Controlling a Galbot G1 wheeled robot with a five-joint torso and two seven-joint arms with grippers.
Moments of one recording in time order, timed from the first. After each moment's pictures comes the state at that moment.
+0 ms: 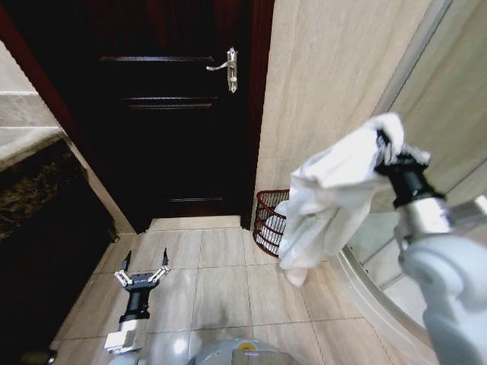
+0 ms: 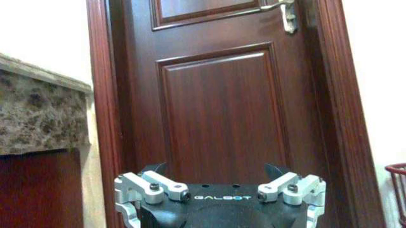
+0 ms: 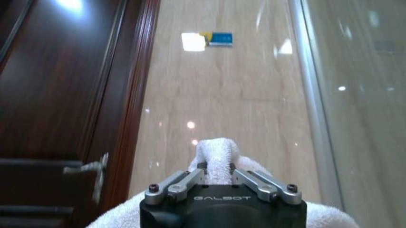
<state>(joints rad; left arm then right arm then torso) 1.89 -1.61 -0.78 -2.14 -0.03 -0.45 0.04 -0.87 0.82 0.70 2.34 0.84 -0.32 0.33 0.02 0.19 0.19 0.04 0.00</state>
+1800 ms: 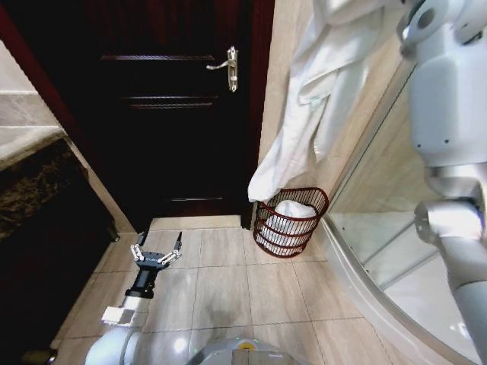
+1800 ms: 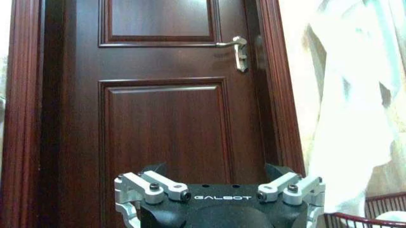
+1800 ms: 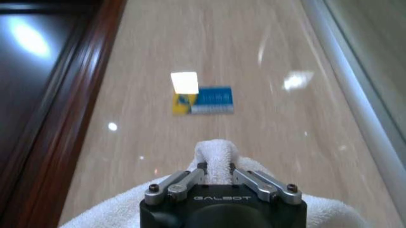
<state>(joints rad) 1.78 -1.47 -0.78 -2.20 -0.20 -0.35 0.23 0.53 1.07 0.07 1.18 0.79 -0.33 0.13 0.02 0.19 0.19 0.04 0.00</state>
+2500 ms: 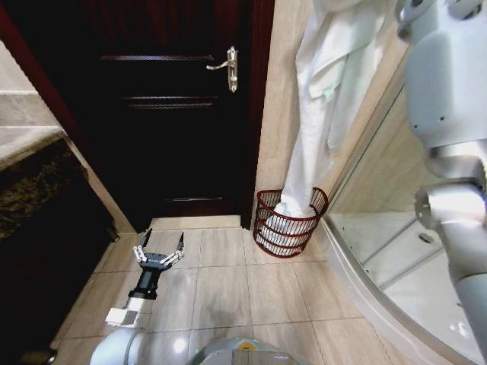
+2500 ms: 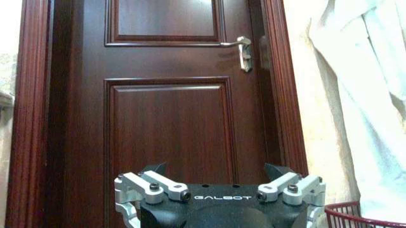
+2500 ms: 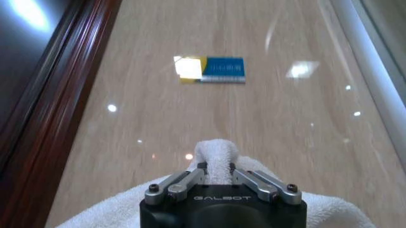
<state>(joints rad) 1.79 -1.49 -0.78 -2.18 -0.20 -0.37 0.22 0.47 1.10 0.04 1.16 0.73 -0.32 0.14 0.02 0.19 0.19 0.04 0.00</state>
